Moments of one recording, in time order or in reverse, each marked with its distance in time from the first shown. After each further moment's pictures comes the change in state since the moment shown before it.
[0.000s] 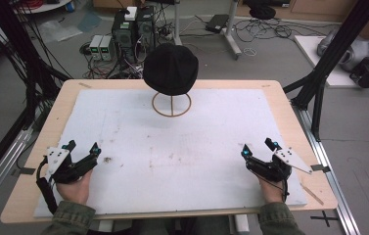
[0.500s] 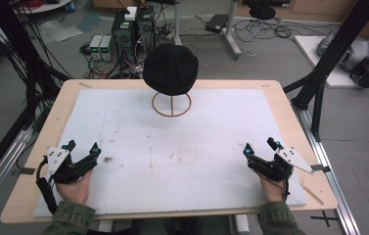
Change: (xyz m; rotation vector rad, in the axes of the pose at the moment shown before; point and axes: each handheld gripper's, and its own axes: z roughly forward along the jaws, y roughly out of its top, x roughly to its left) left arm 0.000 0.000 0.000 0.003 -0.001 0.010; right arm -0.003 0.000 0.000 -0.010 -0.022 0.015
